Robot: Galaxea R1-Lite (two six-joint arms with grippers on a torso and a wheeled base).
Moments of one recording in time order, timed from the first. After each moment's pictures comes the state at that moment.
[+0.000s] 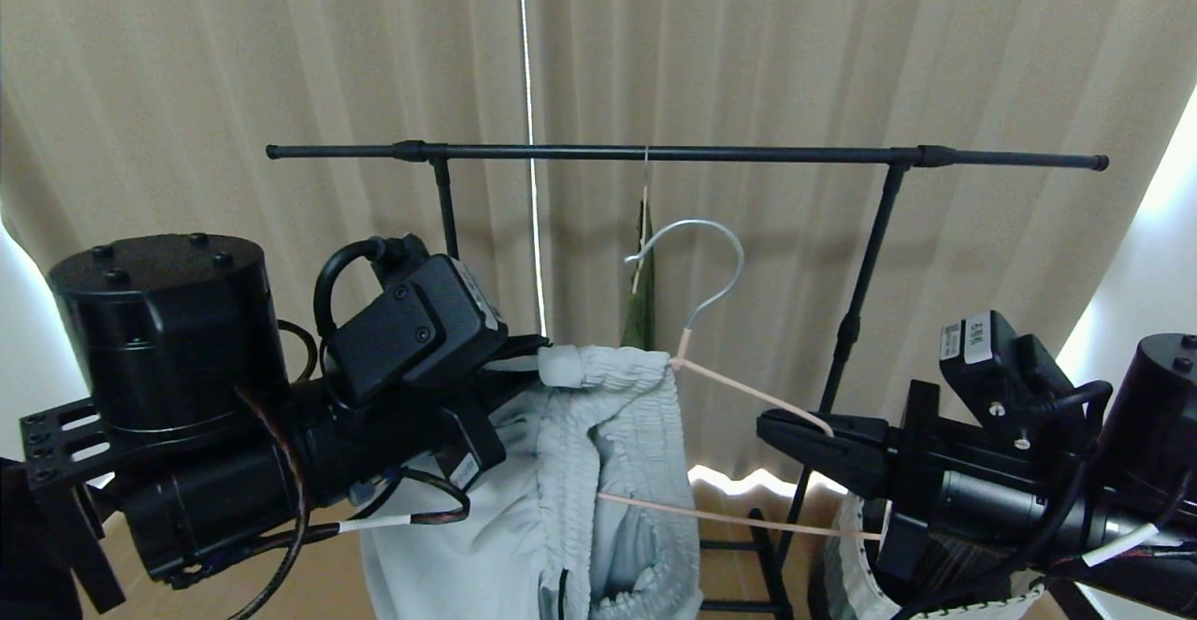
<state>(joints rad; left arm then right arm) -0.67 1.50 -0.65 -0.68 -0.11 0.57 0.58 1.50 -0.38 -0.95 0.37 -0.07</state>
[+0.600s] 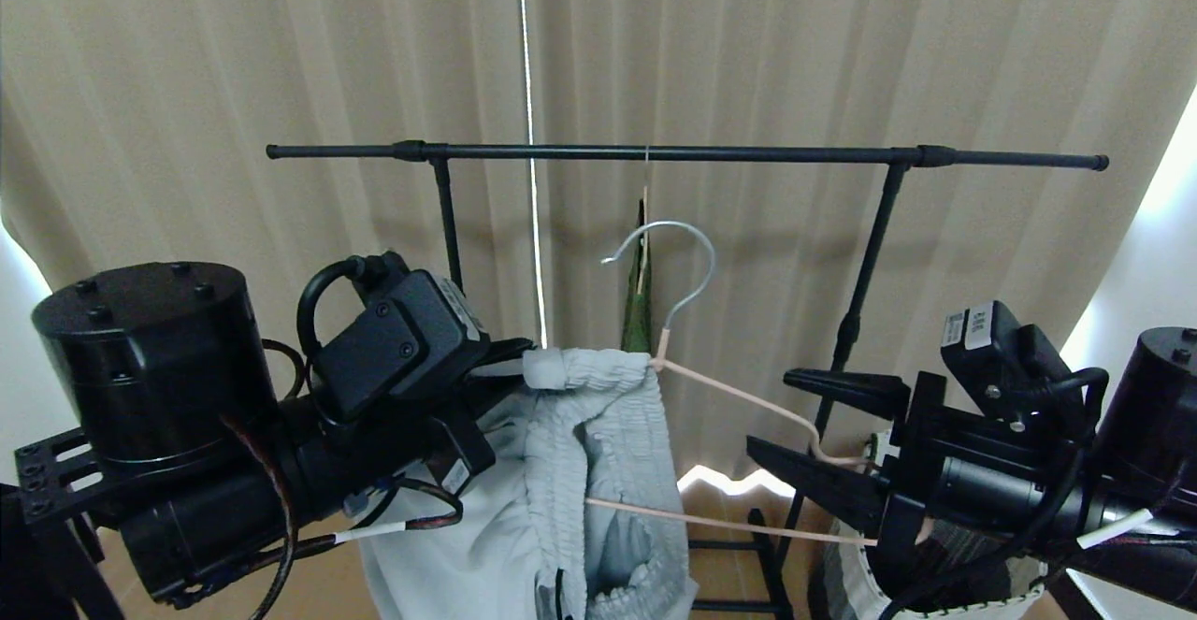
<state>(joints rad) -0.65 1.50 -0.58 -0.77 -0.06 0.55 0.54 1.51 -0.38 -0.95 0.34 -0.07</state>
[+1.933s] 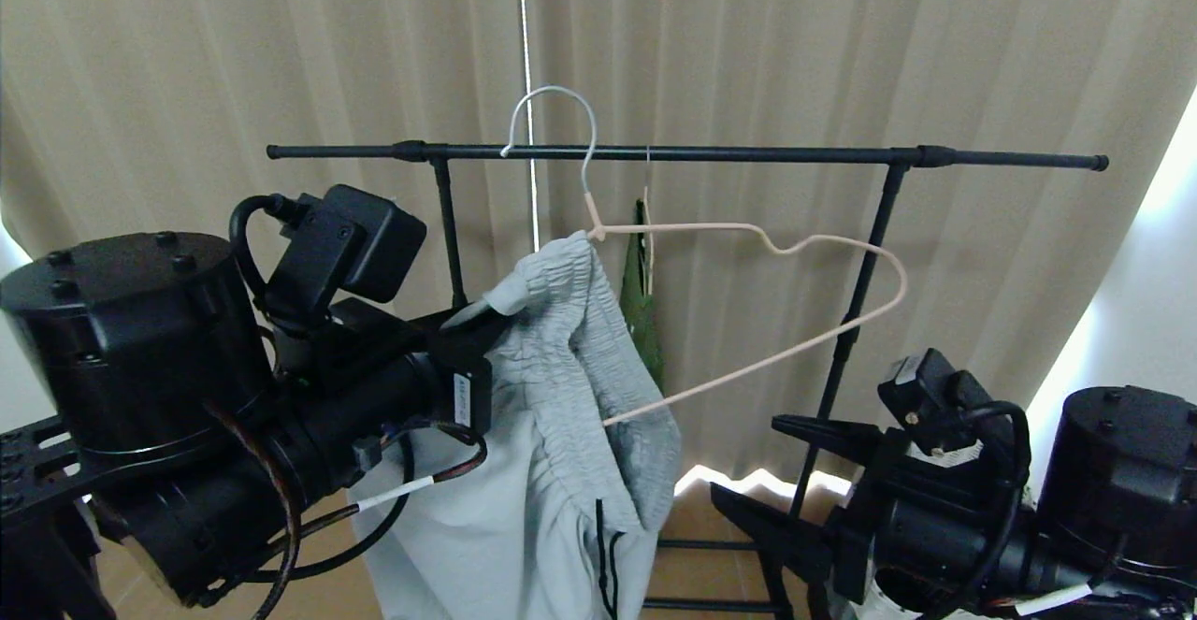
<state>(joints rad) -0.71 1.49 -0.64 -0.75 0.24 0.10 0.68 1.58 -0.32 -1.00 0.11 0.11</state>
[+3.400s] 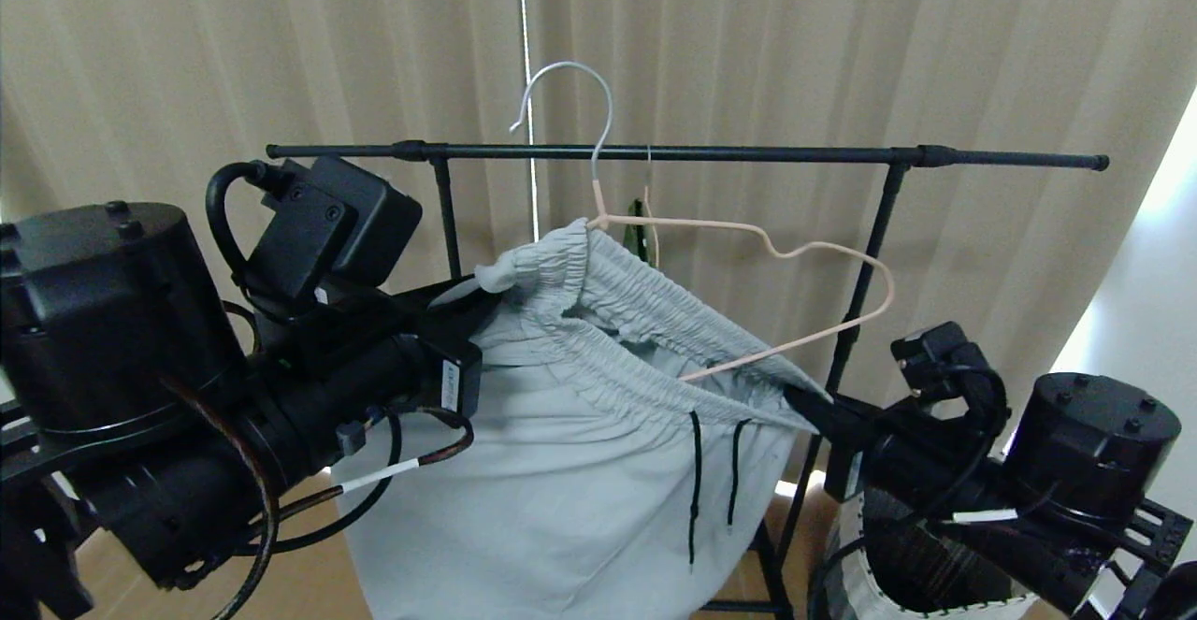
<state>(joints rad) -0.69 1.46 -0.66 -0.75 0.23 0.24 0.47 1.77 -0.28 -1.32 -0.03 0.08</state>
